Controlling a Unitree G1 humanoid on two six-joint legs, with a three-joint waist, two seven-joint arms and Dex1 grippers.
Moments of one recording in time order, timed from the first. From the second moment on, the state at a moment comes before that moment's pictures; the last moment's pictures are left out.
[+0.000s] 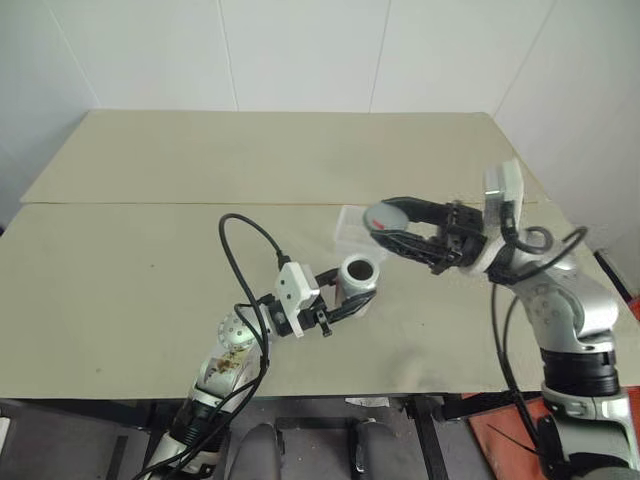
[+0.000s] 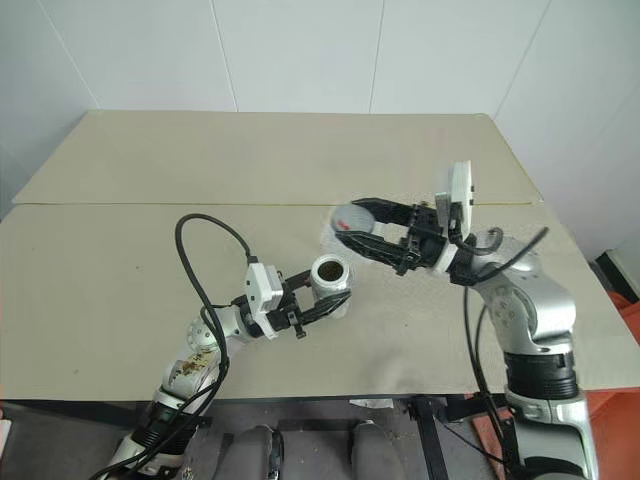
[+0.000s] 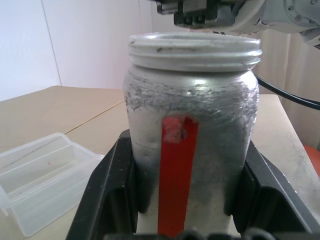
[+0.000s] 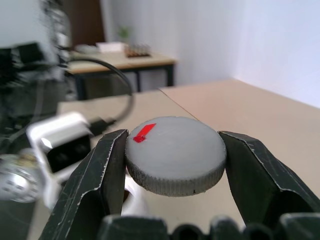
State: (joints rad) left arm -0.26 0.21 -0.23 -0.09 -0.28 -0.02 -0.81; right arm -0.48 -0.60 -0.13 -0.20 0.66 0.48 0.93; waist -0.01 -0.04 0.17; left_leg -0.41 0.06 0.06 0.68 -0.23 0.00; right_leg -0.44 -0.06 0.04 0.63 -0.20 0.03
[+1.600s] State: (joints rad) left arm -1.40 0.32 -0.70 1.26 0.77 -0.54 0.04; right arm -0.22 -0.72 -0.10 -0.41 0.39 0.53 0.73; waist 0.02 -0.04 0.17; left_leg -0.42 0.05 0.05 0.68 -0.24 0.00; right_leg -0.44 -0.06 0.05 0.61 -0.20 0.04
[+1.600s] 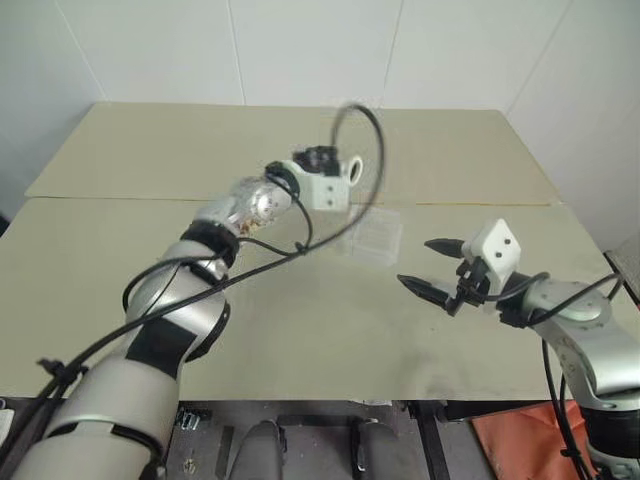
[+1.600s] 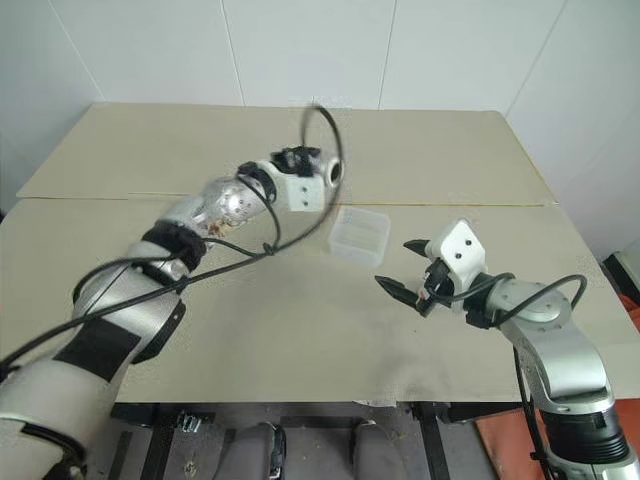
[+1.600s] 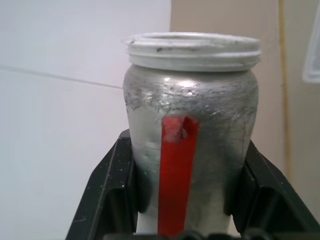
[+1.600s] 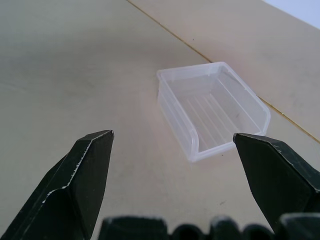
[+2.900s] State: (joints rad) left arm -1.26 0.17 0.12 1.28 0.03 -0.33 -0.44; right arm -0.13 -0.73 -0.18 -0.50 0.41 0.58 0.63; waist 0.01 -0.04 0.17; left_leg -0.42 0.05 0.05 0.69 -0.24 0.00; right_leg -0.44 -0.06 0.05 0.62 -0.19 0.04
